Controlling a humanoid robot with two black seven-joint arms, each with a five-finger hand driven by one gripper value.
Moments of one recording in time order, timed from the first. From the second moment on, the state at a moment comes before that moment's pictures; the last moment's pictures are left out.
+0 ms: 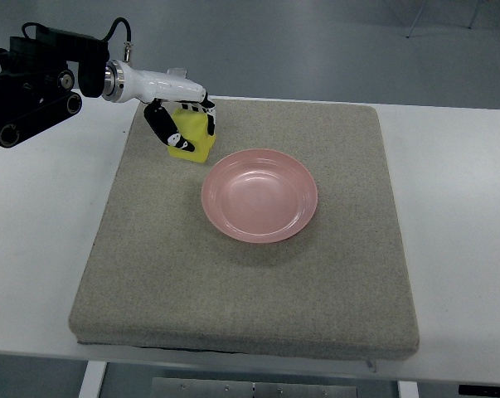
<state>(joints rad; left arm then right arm) -1.42 0.45 0.11 -0.84 1.32 -0.29 -0.41 0.03 0.00 -0.03 0.15 0.05 -0.04 0.13</state>
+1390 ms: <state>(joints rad) -1.43 0.21 0.22 -0.82 1.35 -0.29 -0.42 0.03 0.00 -0.03 0.15 0.05 -0.04 0.13</state>
